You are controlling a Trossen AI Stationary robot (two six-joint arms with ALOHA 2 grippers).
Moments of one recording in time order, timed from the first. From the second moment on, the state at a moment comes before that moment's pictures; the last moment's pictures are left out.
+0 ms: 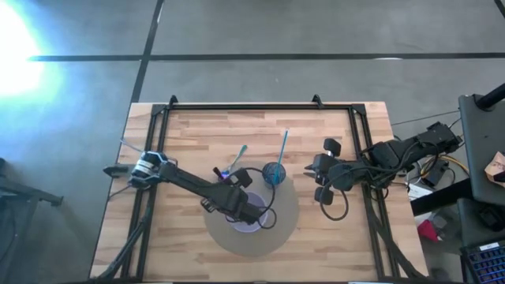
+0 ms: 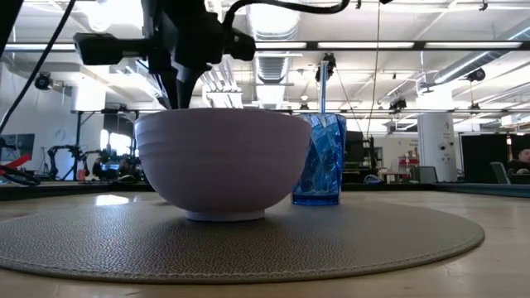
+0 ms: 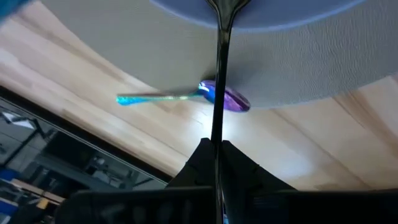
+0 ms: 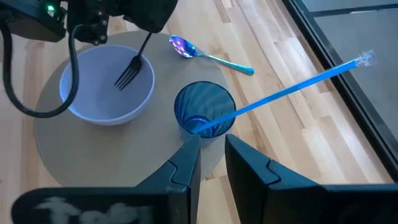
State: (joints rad) left arm -0.35 2.02 1.74 -1.54 -0.52 0.44; right arm 0.40 1.22 1.31 -0.99 0.49 0.47
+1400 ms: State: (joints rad) left arm -0.46 2.02 1.63 -1.38 -0.77 0.74; right arm 0.40 1.22 1.30 -0.98 0.49 0.47
